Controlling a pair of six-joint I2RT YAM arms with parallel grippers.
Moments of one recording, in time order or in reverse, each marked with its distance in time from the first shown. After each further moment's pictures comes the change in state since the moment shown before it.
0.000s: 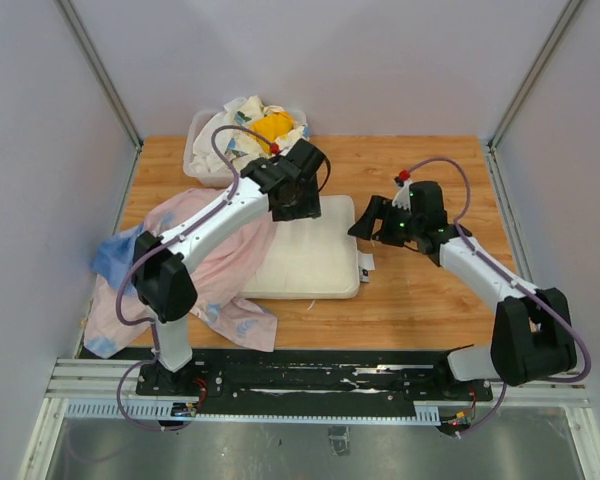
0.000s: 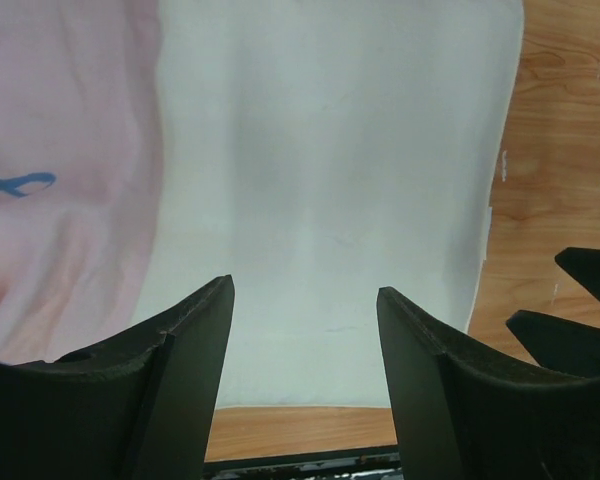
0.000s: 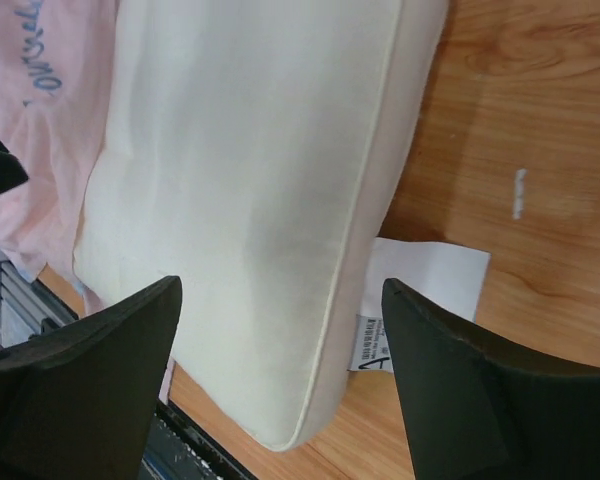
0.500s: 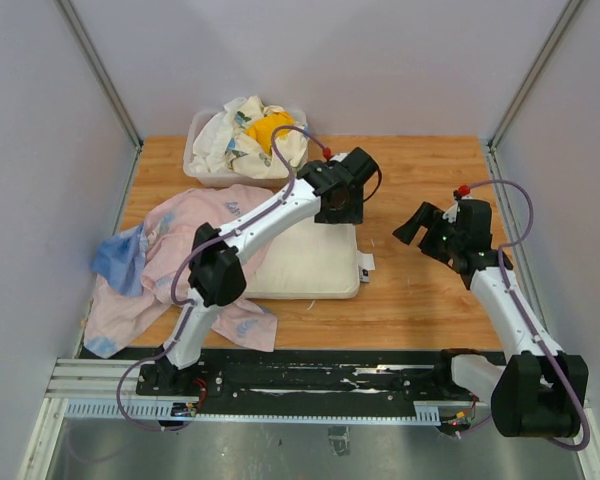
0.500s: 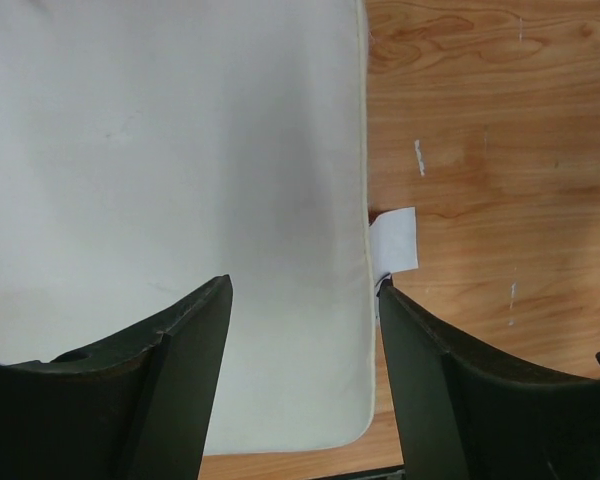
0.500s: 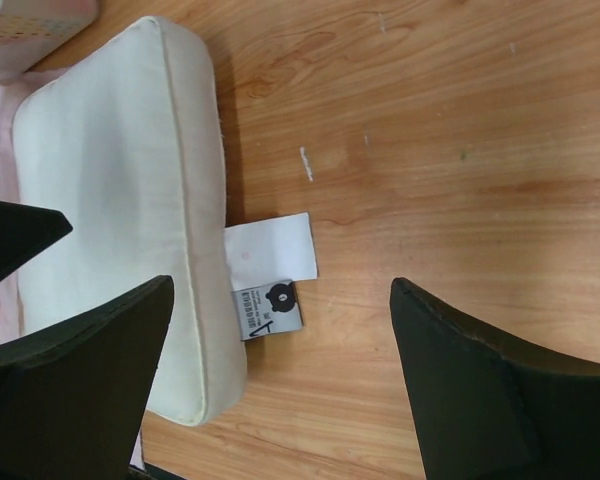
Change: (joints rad) left arm -0.143 0.352 0.420 -0.097 -0.026 -0.006; right arm -0.281 -0.301 -0.134 -0.134 0.126 0.019
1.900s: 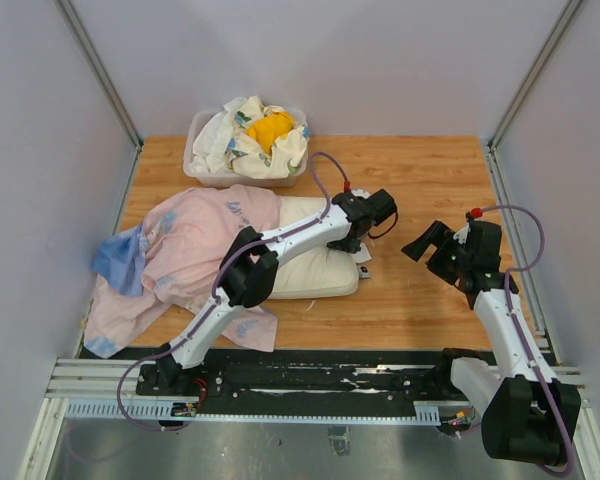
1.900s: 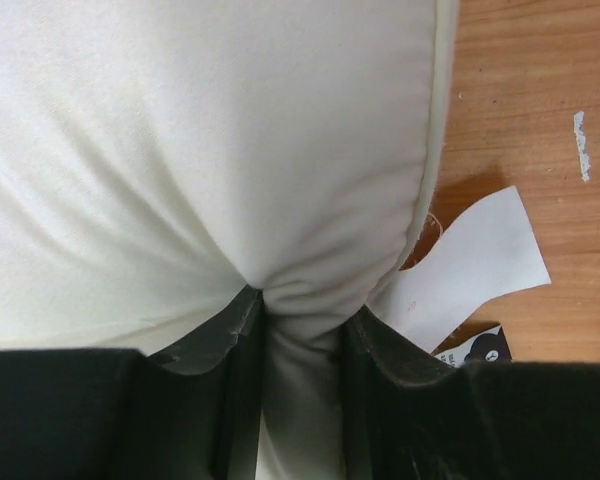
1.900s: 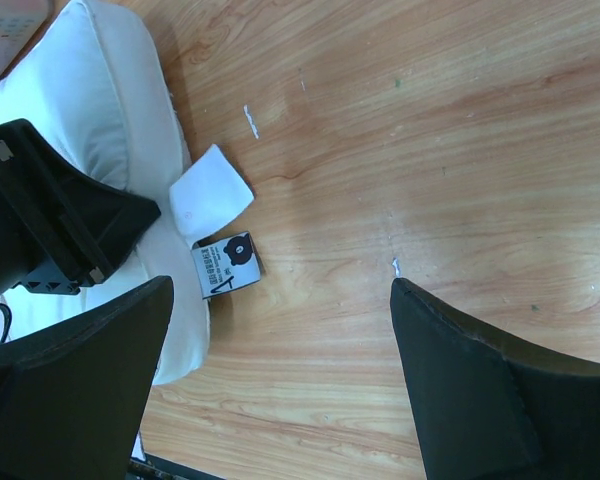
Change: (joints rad) left arm -0.092 0.272 0.031 -0.031 -0.158 0.044; right arm -0.119 -0.152 -0.164 -0.042 -0.033 0.029
